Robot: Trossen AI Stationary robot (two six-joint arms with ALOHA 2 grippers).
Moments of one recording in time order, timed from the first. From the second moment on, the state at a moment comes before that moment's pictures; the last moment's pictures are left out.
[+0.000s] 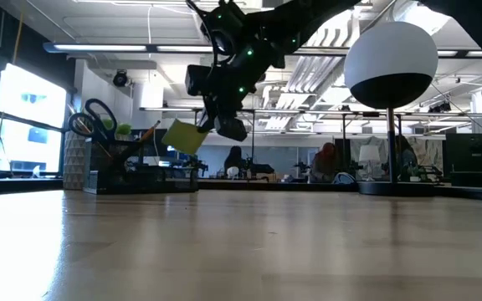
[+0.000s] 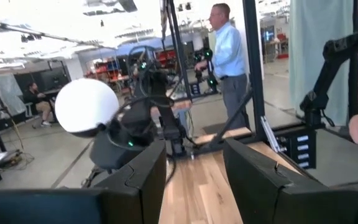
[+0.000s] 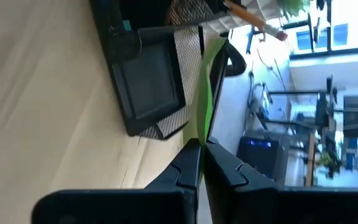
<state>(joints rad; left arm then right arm) -0.12 0.21 0.66 -0.37 -0.15 0.20 -0.16 2.12 1.63 -0.18 0.48 -0.99</state>
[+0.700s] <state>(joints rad) -0.12 0.39 0.66 -0.28 -0.19 0.18 -0.24 2.13 1.63 -0.09 0.28 -1.18</state>
